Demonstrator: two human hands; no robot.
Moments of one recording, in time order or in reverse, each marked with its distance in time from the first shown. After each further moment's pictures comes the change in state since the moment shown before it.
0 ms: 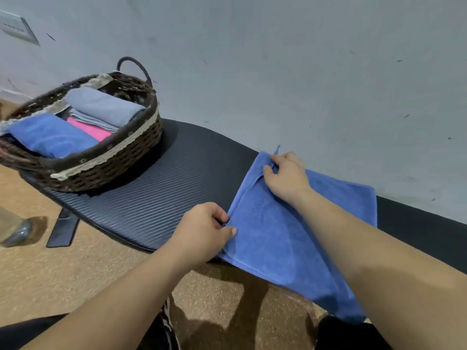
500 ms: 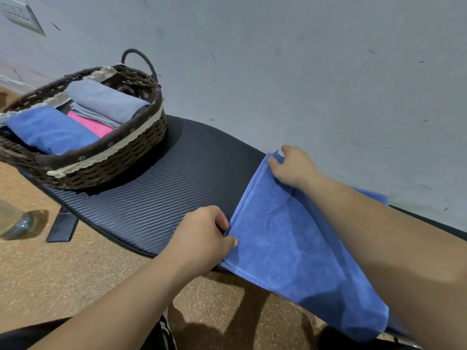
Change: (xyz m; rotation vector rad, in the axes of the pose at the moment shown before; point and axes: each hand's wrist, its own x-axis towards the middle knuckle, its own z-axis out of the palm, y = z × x) left_hand -0.002 0.002 -0.006 0.170 0.018 0.000; right_hand 0.050 -0.001 -0.009 -0.190 -0.077 0.014
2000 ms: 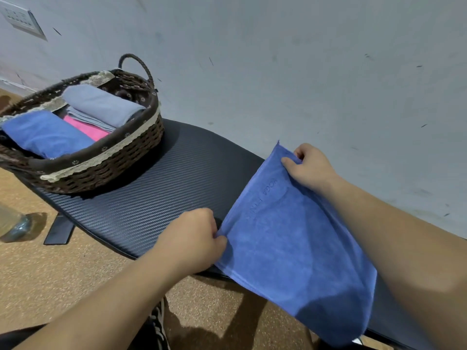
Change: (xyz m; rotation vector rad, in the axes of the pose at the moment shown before) left_hand 0.010 0.006 -0.004 0.328 -0.010 0.053; right_hand -0.002 0.036 -0.026 0.304 0.065 0.016
